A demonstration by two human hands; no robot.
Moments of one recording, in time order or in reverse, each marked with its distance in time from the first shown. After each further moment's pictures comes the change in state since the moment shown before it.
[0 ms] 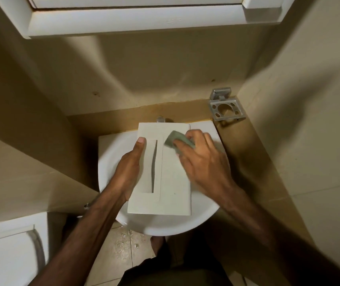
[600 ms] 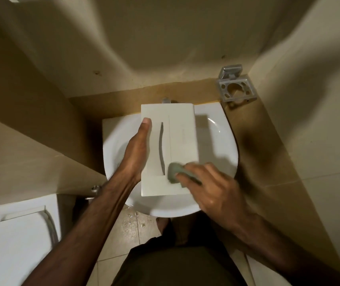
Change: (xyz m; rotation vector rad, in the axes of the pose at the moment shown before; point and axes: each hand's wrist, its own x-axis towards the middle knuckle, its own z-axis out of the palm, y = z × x) left_hand -0.005 0.005 0.011 -0.055 0.002 -0.026; right_hand -0.086 -0.018 0.003 -0.011 -0.002 -0.276
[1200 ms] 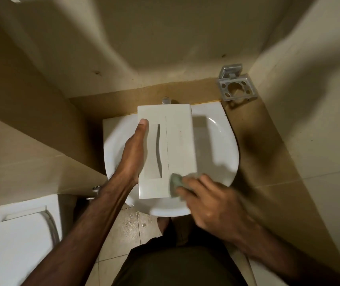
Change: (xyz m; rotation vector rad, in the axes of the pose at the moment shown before) left_hand -0.001 -0.005 -0.006 0.031 0.016 0.053; right_hand -0.011 -0.017 -0.009 0.032 -0.102 -0.100
